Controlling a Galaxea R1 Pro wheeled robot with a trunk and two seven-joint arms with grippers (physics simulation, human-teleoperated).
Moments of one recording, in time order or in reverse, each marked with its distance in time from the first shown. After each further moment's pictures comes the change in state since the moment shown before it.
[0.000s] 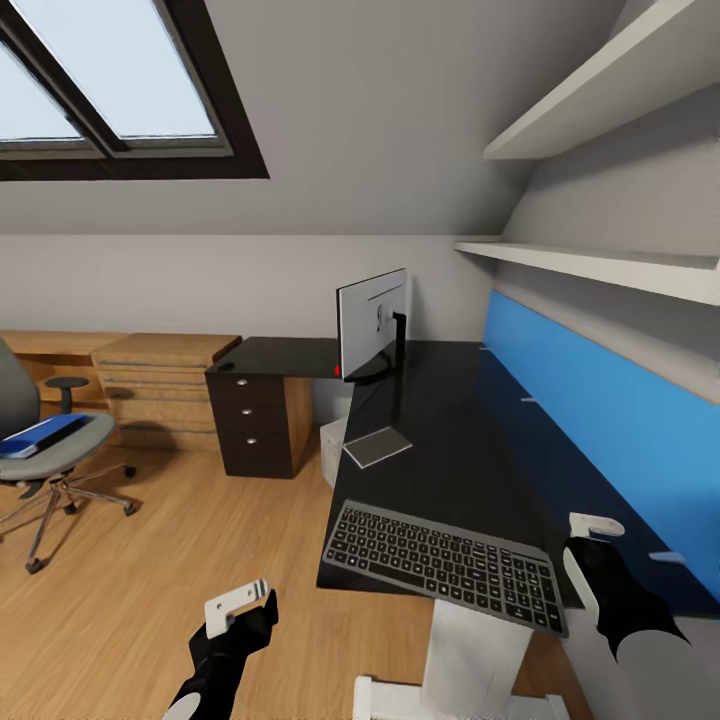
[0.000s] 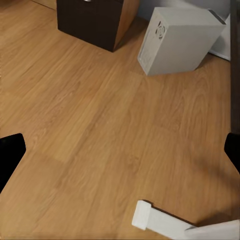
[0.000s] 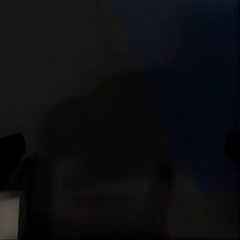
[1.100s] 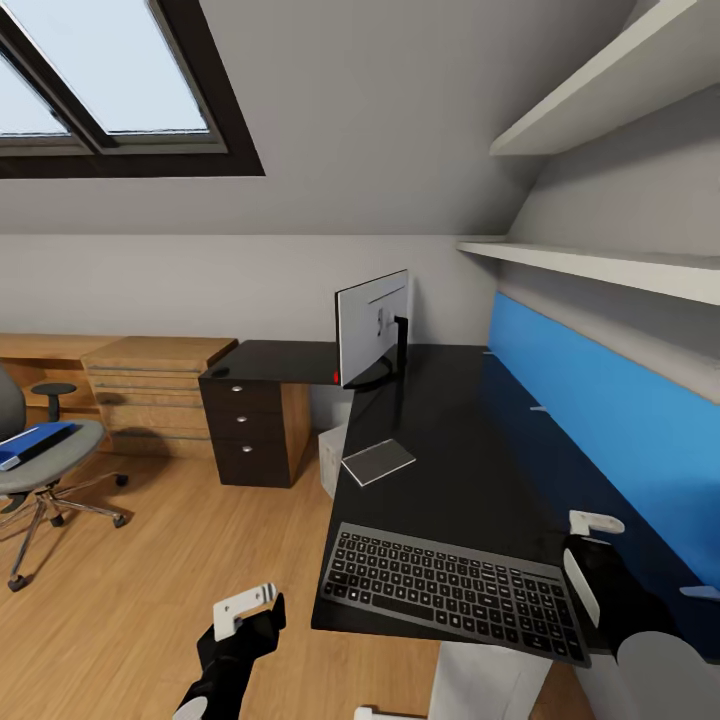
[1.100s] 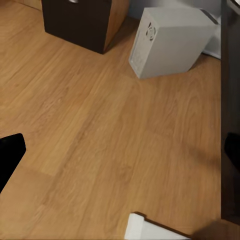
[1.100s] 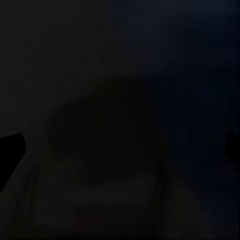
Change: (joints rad) left arm 0.000 0.000 -0.032 0.005 0.000 0.001 0.000; right arm 0.003 -0.001 0.000 0.000 -0.002 -0.051 0.007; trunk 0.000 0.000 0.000
